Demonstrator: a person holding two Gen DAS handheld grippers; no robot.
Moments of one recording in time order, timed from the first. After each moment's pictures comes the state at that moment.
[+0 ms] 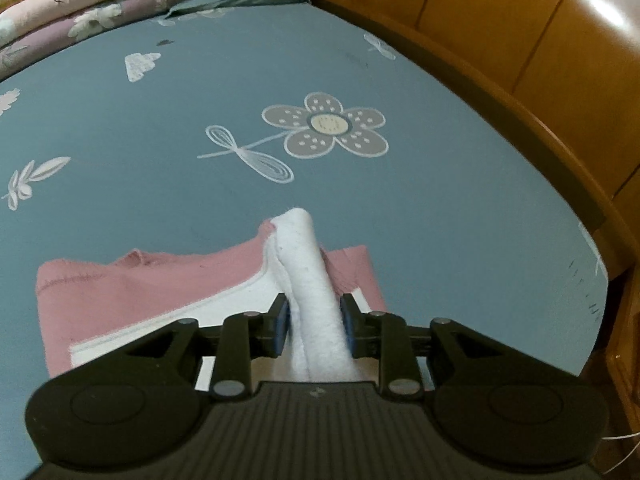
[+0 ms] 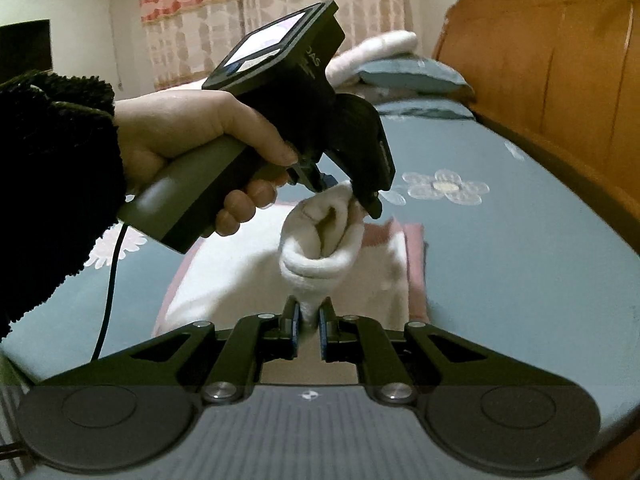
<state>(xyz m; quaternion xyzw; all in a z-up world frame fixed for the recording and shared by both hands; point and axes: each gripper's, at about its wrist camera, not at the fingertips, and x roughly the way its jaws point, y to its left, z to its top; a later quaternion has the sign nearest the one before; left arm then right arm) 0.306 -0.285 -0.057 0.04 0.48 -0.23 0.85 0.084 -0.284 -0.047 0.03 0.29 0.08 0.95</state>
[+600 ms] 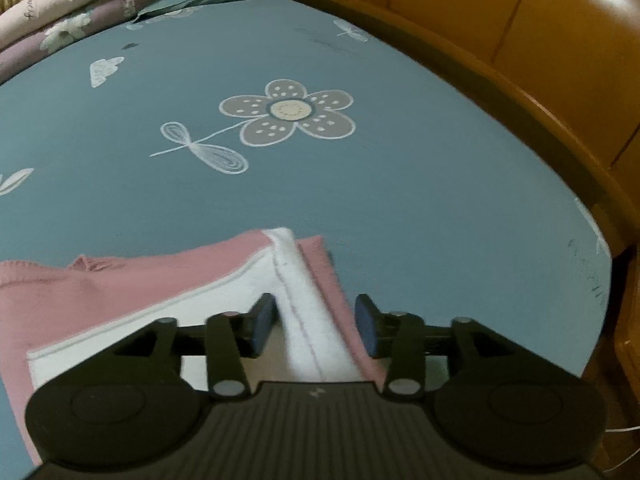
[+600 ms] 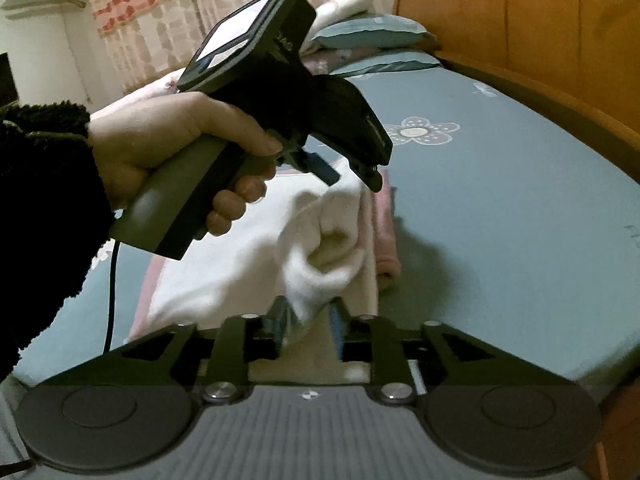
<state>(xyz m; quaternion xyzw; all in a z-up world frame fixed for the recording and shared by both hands) 0.299 -0.320 -0.070 0.06 0.47 -0.25 0.85 0.073 -0.312 -0.064 0.11 0.32 0.05 0.94</state>
